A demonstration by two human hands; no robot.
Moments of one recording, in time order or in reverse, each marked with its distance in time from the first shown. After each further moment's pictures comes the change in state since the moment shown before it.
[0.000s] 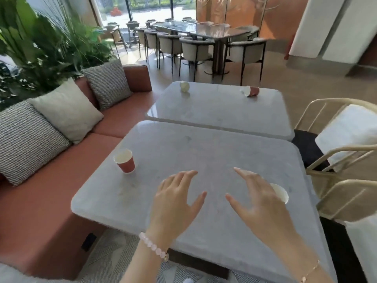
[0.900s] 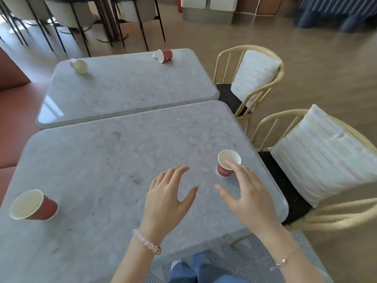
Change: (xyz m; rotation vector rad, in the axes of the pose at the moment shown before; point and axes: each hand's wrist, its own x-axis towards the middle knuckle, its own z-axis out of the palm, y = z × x) left_hand 0.069 -0.019 0.077 -0.277 -0.369 0.353; right_hand -0.016 0.024 0.037 -0.140 0.269 0.440
